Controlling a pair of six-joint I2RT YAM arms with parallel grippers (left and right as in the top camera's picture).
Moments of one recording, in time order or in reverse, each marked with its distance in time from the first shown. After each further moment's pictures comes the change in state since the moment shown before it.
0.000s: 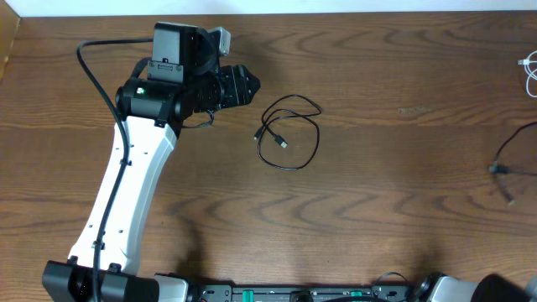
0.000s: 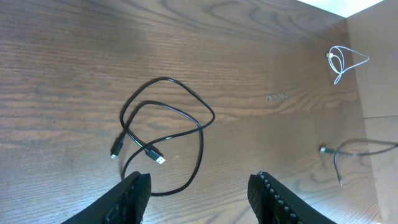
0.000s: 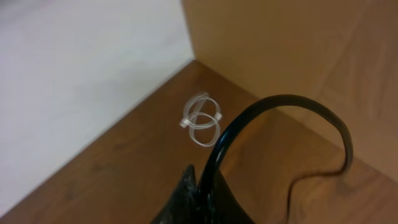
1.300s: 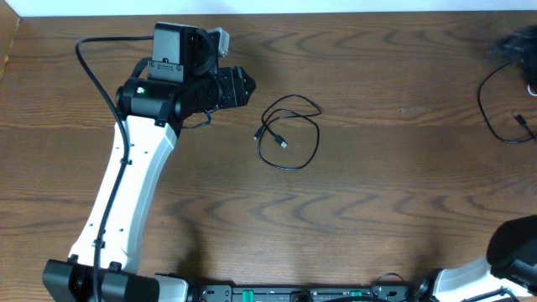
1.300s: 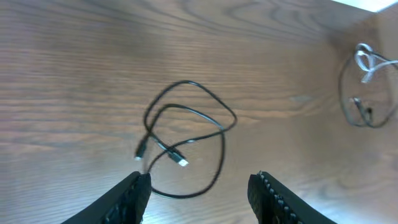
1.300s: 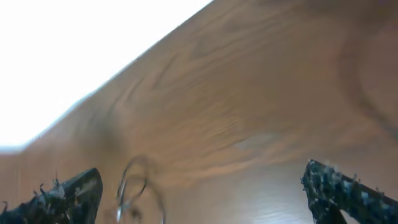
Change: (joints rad) left arm 0.002 0.006 0.000 -0.012 -0.085 0.053; right arm 0.118 0.274 -0.003 -0.142 -0.710 -0.051
